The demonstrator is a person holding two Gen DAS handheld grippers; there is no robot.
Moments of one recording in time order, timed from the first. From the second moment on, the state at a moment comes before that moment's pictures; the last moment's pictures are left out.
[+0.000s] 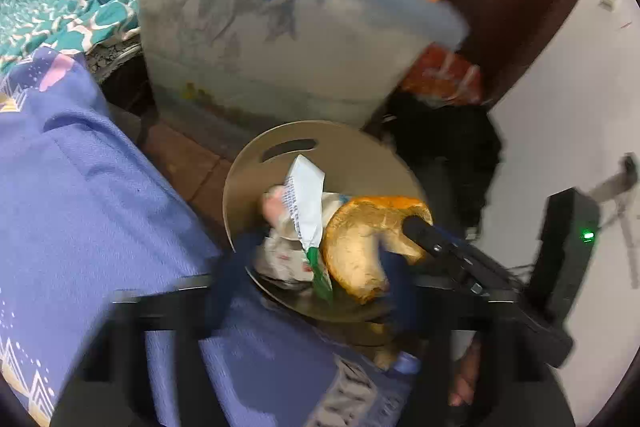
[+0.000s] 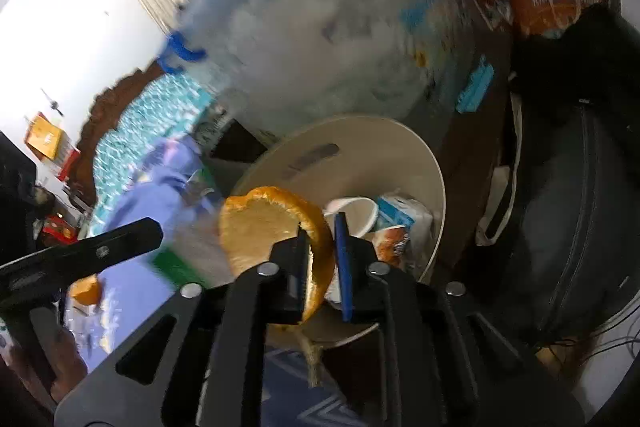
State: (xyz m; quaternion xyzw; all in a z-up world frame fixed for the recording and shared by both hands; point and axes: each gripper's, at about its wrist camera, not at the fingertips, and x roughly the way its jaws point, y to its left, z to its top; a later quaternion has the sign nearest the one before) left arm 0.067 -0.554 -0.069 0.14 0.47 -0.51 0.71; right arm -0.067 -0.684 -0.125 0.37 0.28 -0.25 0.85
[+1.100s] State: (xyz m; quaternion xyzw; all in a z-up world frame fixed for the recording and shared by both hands) left arm 0.117 -0.068 -0.061 -0.02 0.46 -0.23 0.86; right arm 0.088 -0.405 -0.099 0.25 0.36 0.01 0.90
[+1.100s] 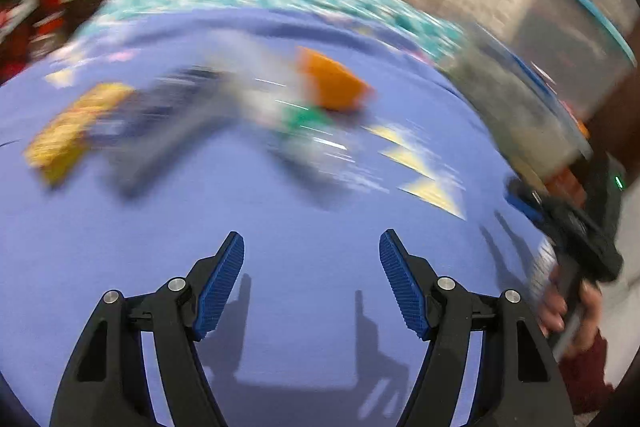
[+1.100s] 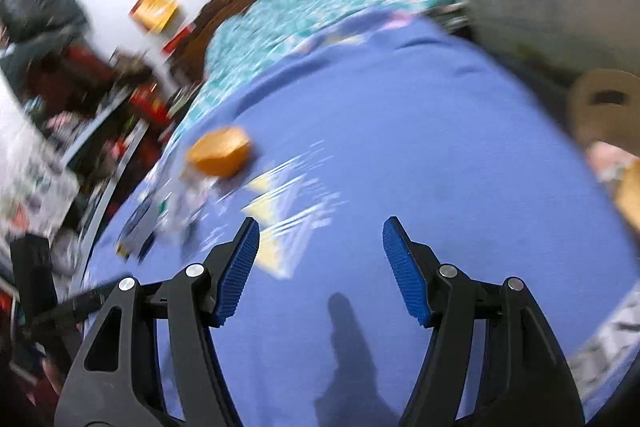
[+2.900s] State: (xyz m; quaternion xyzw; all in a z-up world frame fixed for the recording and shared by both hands) left arm 0.080 -0.036 -0.083 -0.04 0.50 -0.22 0.84; right arm 0.028 -0.304 -0.087 0.06 0.42 0.13 0.90
